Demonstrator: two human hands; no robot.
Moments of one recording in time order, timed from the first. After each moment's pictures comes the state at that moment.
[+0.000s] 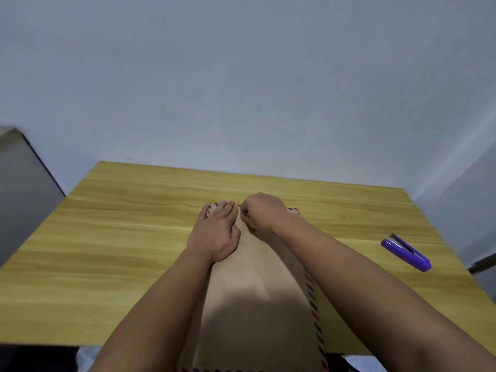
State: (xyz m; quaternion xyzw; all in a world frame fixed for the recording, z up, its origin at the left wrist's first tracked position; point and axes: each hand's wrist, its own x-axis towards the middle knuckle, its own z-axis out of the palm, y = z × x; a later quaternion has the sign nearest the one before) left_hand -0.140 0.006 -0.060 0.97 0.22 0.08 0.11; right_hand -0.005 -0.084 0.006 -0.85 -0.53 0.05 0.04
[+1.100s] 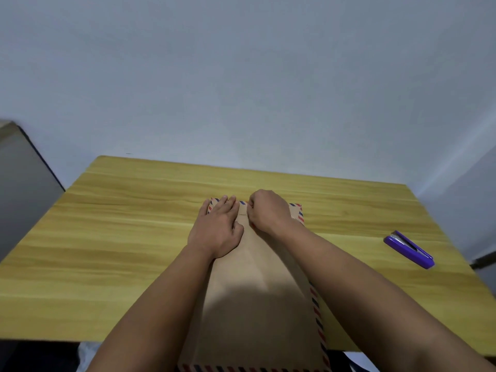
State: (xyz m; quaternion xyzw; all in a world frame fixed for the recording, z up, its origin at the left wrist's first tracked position) left_hand -0.139 0.004 -0.057 0.97 0.22 0.08 0.10; right_hand -0.004 -0.081 -0.018 -0.90 -0.41 0.02 0.12
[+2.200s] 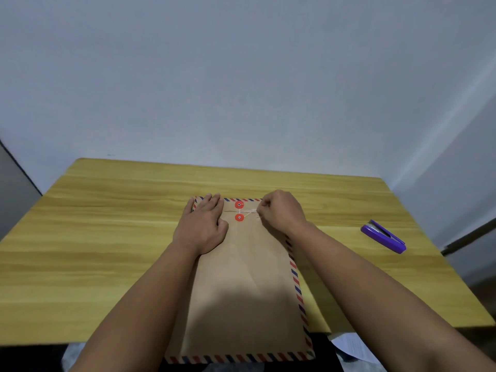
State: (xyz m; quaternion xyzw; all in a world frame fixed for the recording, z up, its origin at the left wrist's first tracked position) left_hand -0.141 0.004 -0.057 0.97 0.23 0.08 0.10; right_hand 0.021 -0.148 -0.008 -0.91 -0.35 0.05 0.20
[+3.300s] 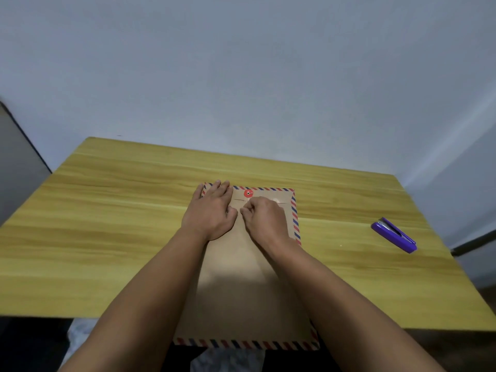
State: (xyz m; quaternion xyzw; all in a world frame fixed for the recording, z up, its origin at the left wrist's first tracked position) left_hand -0.140 0.004 -0.057 0.96 0.23 0.07 0.10; right_hand -0.048 -0.128 -0.039 -0.89 -0.37 0.01 0.26
